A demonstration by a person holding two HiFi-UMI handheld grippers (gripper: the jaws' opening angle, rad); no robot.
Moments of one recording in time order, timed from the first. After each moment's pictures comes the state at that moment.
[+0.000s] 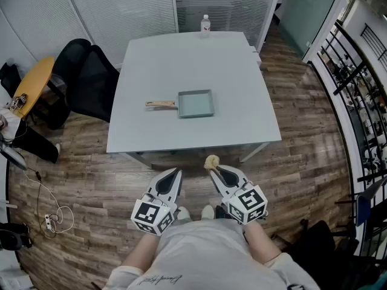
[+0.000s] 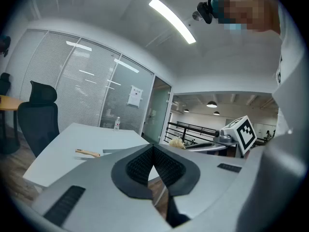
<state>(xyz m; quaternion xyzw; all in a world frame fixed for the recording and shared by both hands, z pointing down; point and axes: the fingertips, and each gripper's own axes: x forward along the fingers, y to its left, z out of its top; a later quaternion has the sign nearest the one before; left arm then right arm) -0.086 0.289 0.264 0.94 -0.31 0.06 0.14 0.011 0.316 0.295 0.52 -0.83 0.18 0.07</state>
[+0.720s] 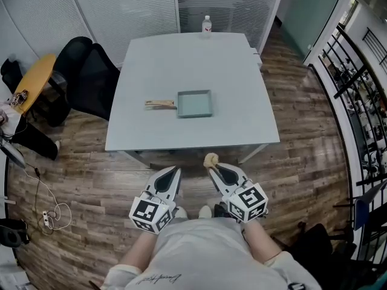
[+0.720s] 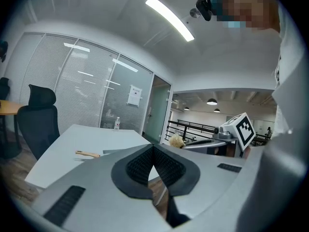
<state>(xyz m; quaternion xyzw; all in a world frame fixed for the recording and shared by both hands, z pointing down) -0.081 0.292 0.259 0.94 -0.32 0.07 0.13 0.016 0.317 0.288 0.50 -0.84 0.18 0.06</state>
